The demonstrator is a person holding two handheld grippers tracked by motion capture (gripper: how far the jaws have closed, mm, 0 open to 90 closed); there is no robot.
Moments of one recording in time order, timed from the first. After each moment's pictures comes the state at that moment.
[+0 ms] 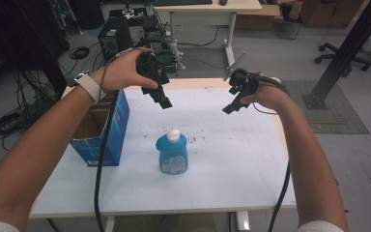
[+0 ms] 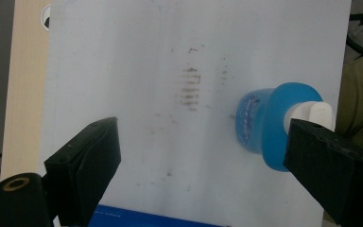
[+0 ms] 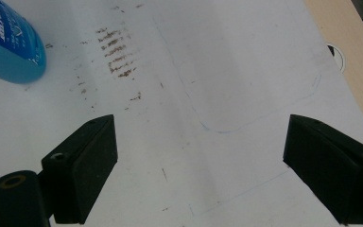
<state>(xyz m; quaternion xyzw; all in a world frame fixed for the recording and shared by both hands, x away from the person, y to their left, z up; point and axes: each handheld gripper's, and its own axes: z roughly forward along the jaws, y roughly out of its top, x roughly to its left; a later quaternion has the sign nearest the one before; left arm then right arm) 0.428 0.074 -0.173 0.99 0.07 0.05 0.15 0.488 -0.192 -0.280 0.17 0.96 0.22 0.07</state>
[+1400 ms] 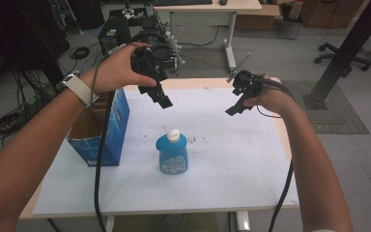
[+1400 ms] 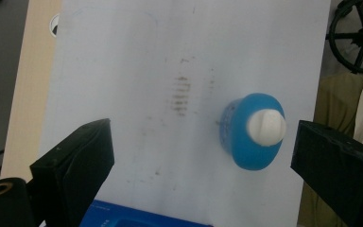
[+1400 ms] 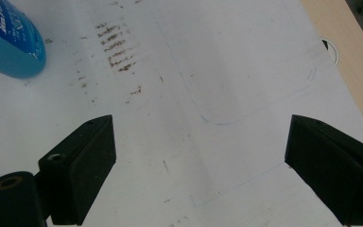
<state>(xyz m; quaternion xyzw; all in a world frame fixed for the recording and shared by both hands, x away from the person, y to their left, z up) 0.400 0.076 -0.145 0.98 0.09 0.06 0.17 0.478 -0.200 -0.278 0.17 0.96 0.22 0.08</state>
